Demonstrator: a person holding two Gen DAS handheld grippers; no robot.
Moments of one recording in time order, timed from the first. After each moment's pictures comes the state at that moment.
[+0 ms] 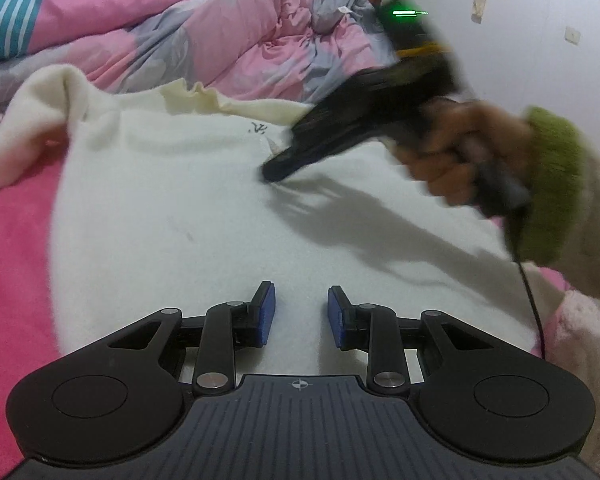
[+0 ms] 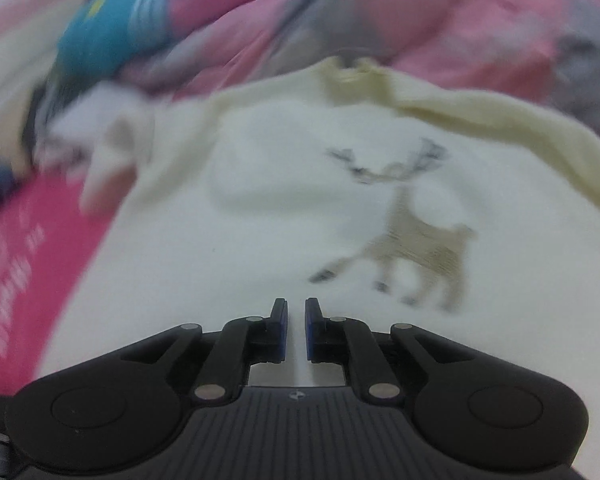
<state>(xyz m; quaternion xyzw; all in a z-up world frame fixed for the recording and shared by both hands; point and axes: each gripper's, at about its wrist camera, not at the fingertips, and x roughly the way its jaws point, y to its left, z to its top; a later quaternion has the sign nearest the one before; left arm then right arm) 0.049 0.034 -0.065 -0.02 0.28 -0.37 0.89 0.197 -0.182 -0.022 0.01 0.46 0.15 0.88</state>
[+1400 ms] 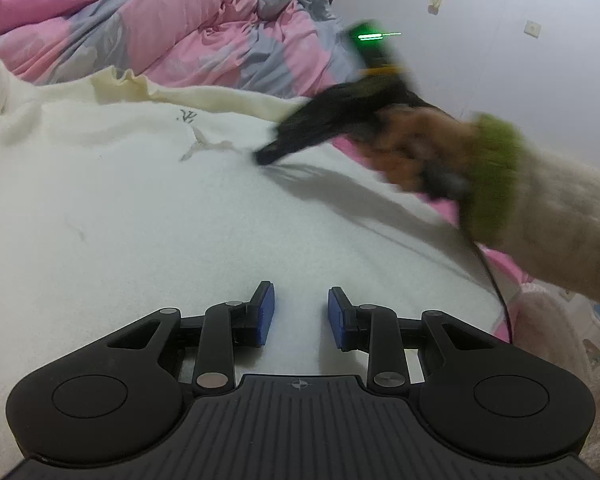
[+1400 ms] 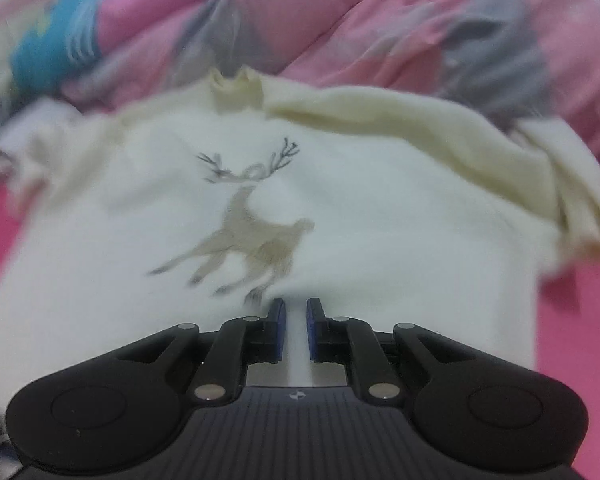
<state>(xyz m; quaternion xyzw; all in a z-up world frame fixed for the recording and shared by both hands) 0.037 -0.011 -0.069 -0.04 0.29 -0.44 0.85 0.189 -0.273 -0.048 0.01 0.44 0.08 0.90</state>
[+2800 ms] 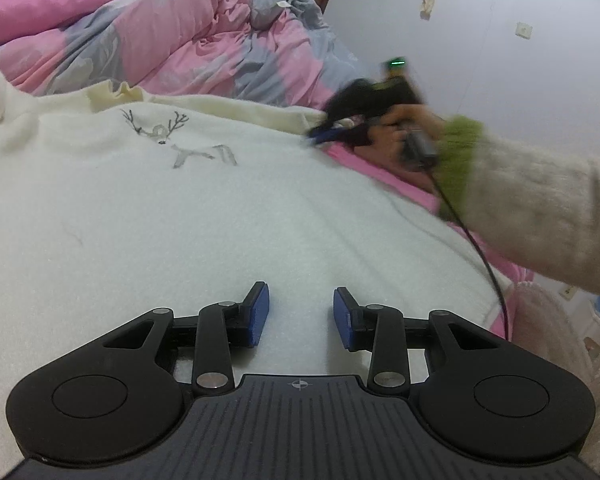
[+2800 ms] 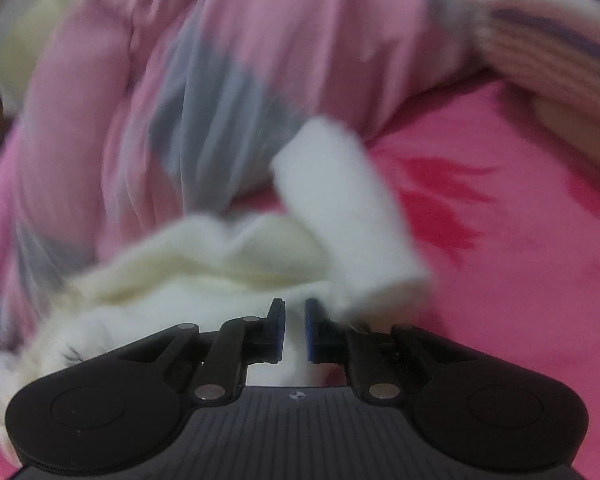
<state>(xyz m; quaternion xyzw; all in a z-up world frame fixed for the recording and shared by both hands) 0.034 -0.012 -0.068 -0.03 0.27 -0.44 0.85 0.193 -0.443 -0.023 0.28 0.35 -0.09 0.89</state>
